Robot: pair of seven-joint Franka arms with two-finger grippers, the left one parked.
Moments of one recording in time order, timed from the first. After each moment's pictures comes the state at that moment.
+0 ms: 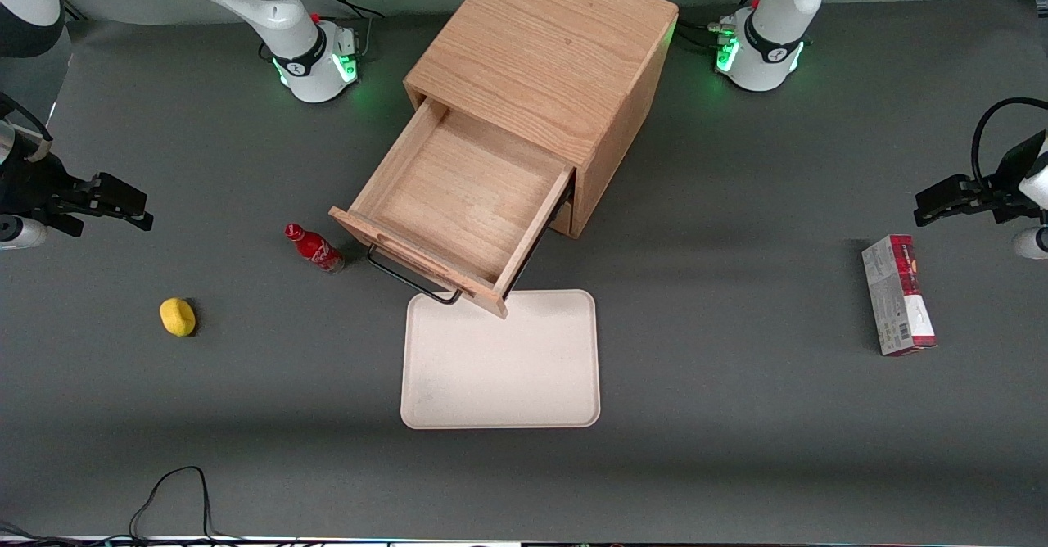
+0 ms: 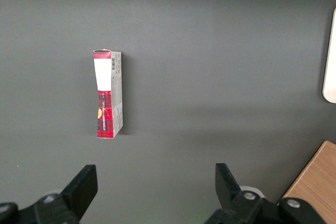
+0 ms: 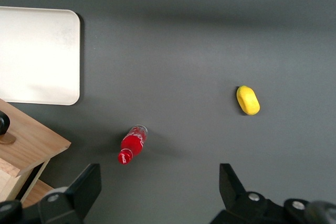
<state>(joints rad) 0.09 0.04 -0.10 -1.58 0.00 1.65 -0.06</state>
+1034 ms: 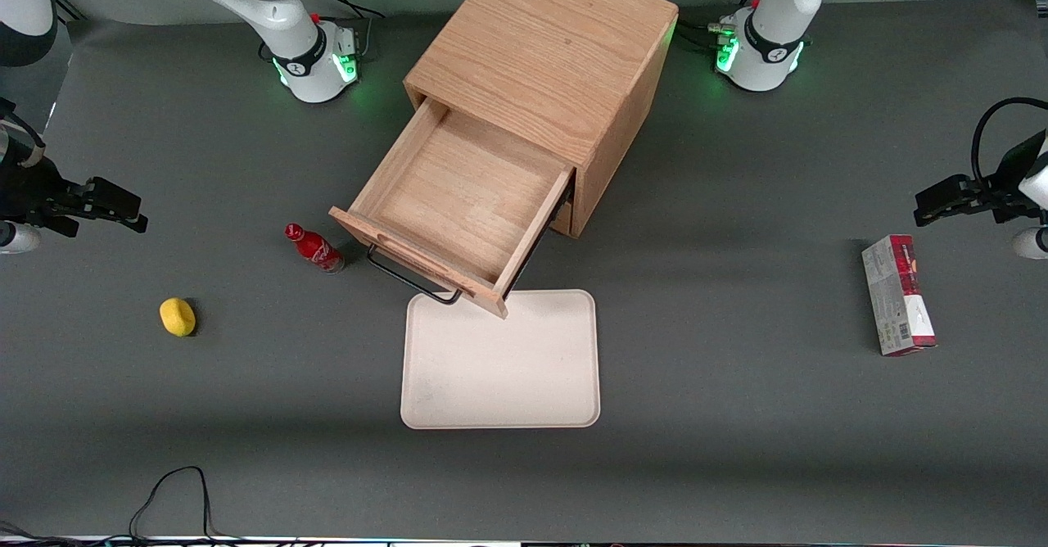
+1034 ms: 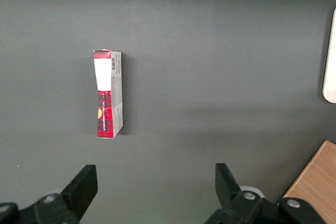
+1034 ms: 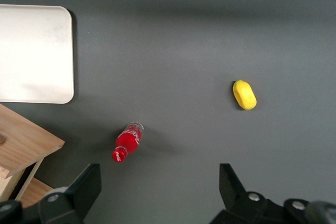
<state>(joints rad) 0.07 0.04 -0.10 -1.58 0.00 1.64 -0.06</state>
